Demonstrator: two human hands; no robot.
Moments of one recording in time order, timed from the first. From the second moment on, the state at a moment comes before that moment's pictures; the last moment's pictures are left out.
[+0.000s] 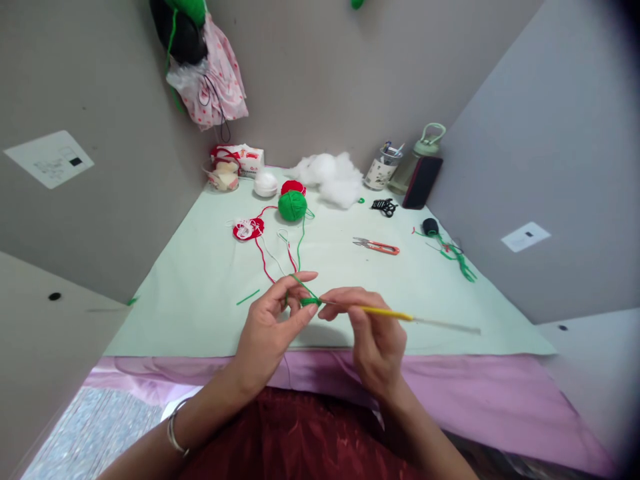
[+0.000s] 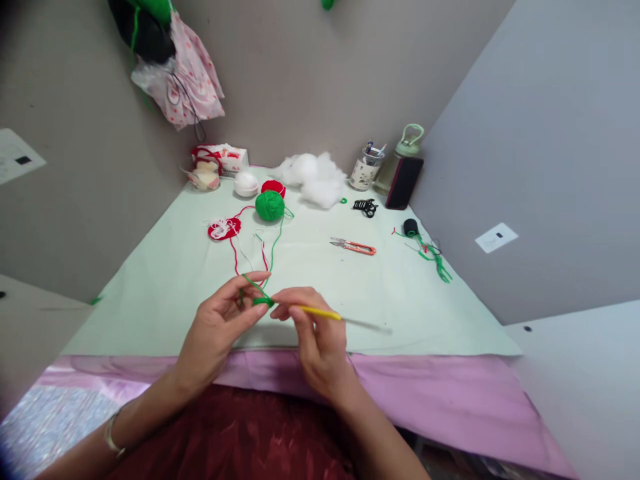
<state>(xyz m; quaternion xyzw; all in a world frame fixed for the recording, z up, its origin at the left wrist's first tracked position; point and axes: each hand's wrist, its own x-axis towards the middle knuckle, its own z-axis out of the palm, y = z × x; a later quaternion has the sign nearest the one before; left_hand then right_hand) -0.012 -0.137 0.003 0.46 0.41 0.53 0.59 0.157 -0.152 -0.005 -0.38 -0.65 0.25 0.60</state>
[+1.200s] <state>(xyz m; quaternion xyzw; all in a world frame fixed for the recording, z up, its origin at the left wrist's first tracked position) -0.006 -0.133 0.009 0.37 0.36 0.49 0.70 0.150 -0.140 -0.008 -0.38 -0.54 0.38 0.65</state>
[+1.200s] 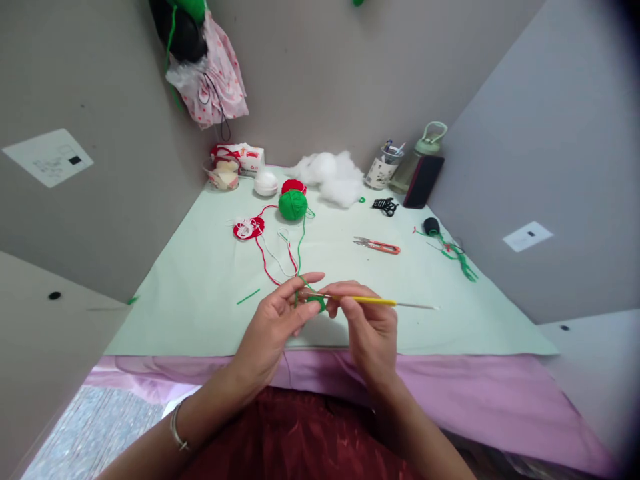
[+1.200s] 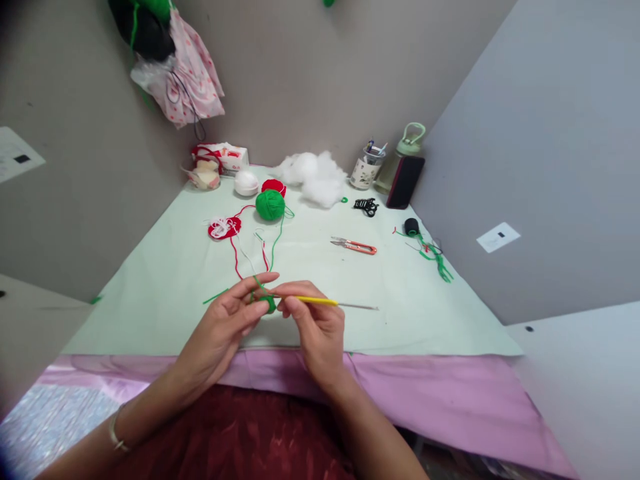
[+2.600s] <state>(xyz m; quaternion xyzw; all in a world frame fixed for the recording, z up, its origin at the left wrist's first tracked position) -0.008 -0.128 0.005 0.24 0.31 0.46 0.80 0.156 -0.151 -0.014 -0.38 -0.70 0.09 0.59</state>
